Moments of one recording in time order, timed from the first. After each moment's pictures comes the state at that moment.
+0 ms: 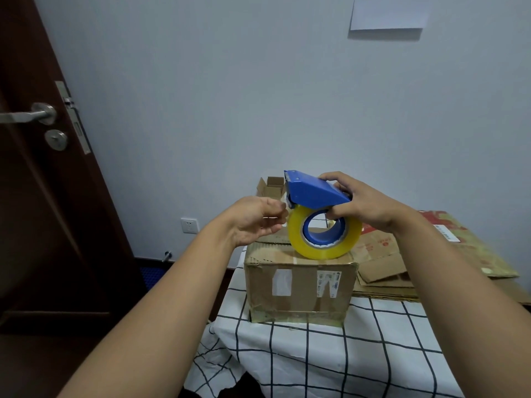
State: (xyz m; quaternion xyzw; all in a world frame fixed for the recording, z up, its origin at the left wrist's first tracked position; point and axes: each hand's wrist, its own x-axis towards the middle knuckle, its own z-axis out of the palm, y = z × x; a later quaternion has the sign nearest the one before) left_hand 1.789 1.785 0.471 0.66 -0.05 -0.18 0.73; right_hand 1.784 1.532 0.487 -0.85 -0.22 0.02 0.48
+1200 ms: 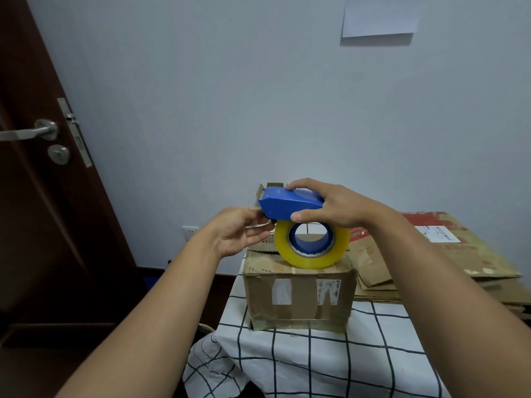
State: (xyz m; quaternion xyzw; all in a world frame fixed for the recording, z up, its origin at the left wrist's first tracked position) left_hand 1.787 1.803 0.468 0.60 0.02 -0.17 0.78; right_hand 1.780 1.568 0.504 -0.91 -0.26 -0.02 0.33
